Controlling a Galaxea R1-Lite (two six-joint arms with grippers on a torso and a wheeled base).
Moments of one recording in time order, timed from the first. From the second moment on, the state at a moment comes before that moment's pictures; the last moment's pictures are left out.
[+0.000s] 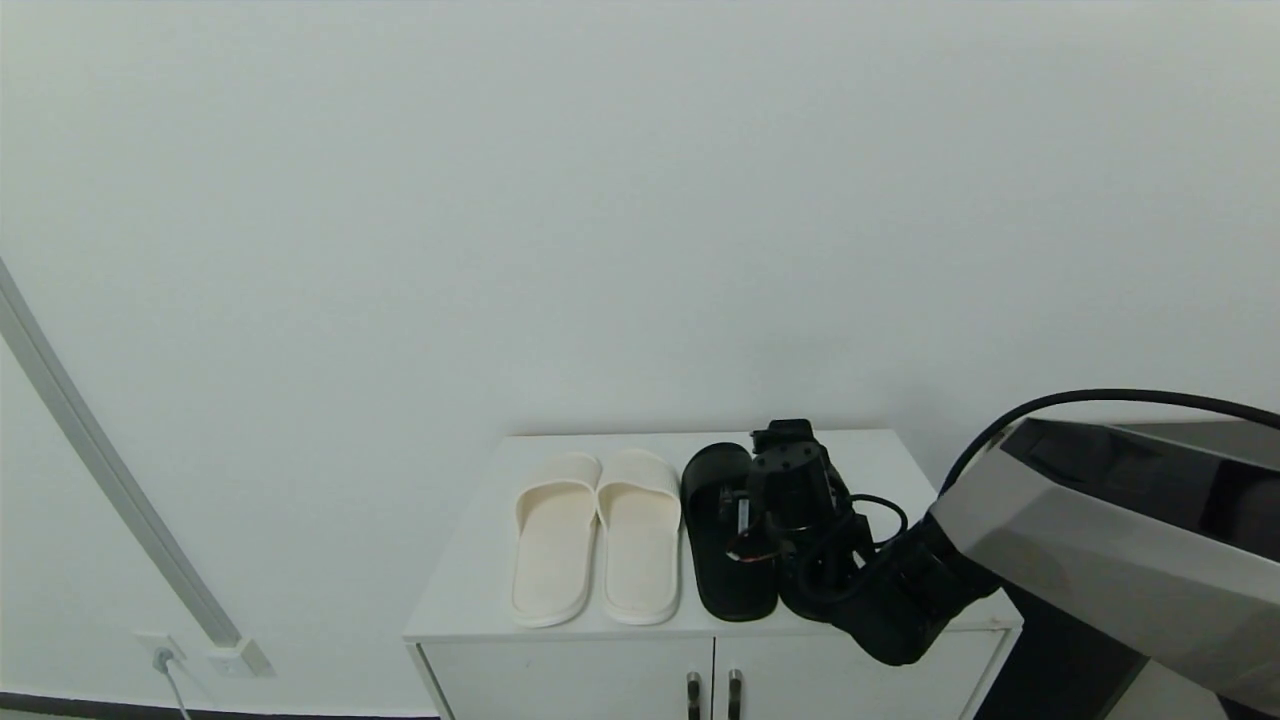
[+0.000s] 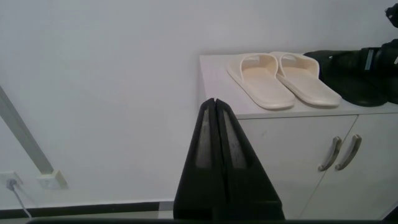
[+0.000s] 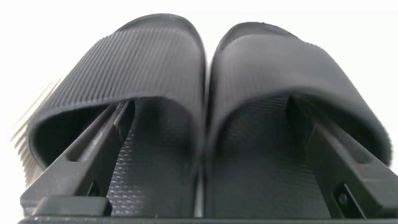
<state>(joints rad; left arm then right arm) 0.00 0.00 0.00 0.00 0.00 0.00 0.70 2.33 -1.14 -0.80 -0.60 0.28</state>
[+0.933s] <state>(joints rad) 0.00 0.00 0.00 0.00 0.01 0.00 0.70 2.33 -1.08 -0.93 -0.60 0.18</state>
